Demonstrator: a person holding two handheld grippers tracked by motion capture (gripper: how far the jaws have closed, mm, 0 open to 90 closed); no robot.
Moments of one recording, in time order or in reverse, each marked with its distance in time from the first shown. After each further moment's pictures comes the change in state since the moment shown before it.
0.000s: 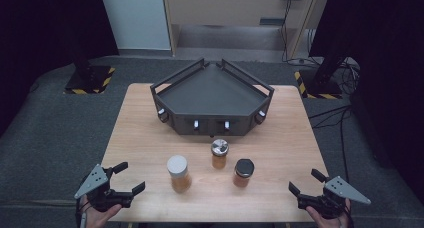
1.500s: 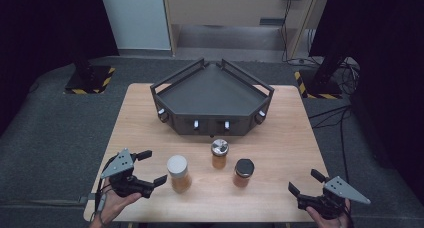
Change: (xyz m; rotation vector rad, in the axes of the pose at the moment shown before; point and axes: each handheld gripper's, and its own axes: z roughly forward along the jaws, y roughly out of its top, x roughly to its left) left arm -0.003 0.055 0.057 0.059 -0.161 0.085; right arm 0.000 0.001 0.000 0.006 0.005 -0.001
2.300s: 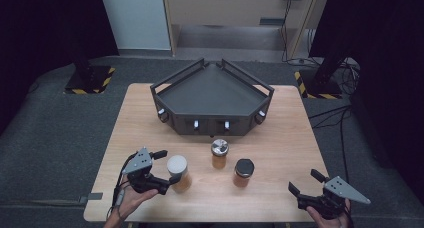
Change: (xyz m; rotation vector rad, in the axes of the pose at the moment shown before) left arm 0.003 -0.009 0.044 0.021 -0.034 -0.003; right arm 0.000 0.000 0.000 0.001 0.001 0.000
